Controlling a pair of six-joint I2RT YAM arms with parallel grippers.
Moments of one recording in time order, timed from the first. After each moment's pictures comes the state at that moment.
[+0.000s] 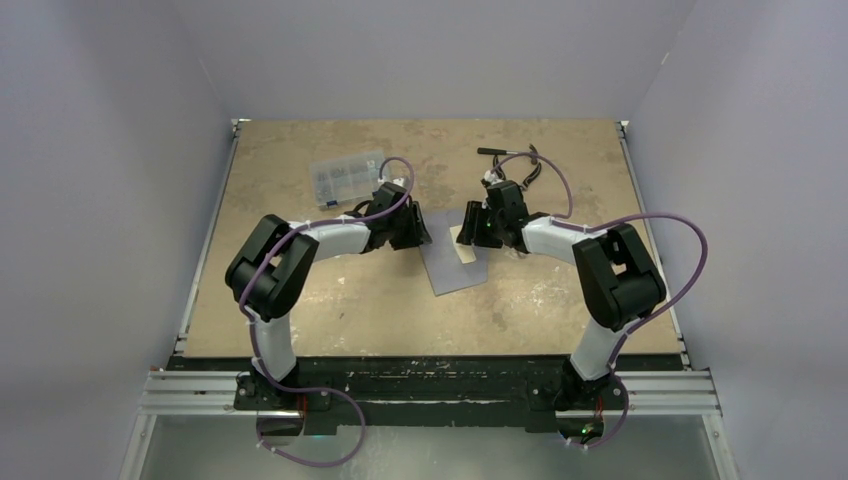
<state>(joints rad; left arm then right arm) -0.58 1.89 1.09 -0.01 0.09 -0.72 0.42 1.76 0.96 -0.04 -0.12 0.49</state>
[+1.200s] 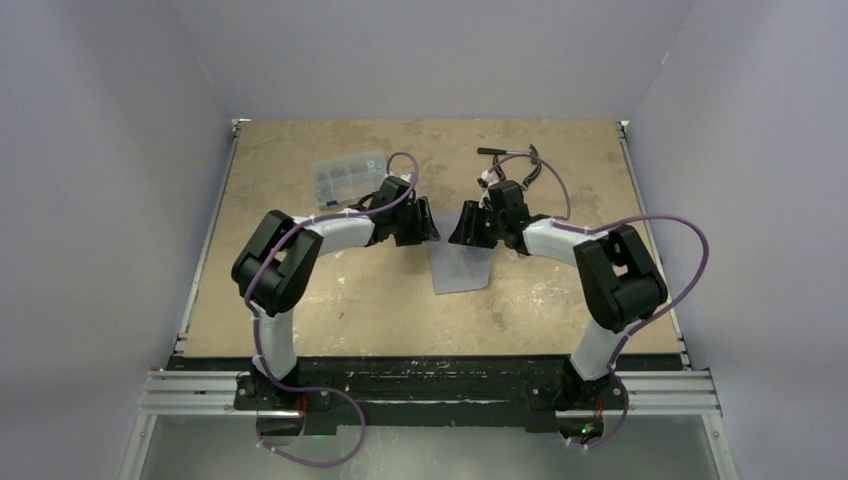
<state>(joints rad) -0.57 1.95 1.16 -0.01 0.18 -0.70 0.42 1.78 0.94 0.06 -0.28 0.54</state>
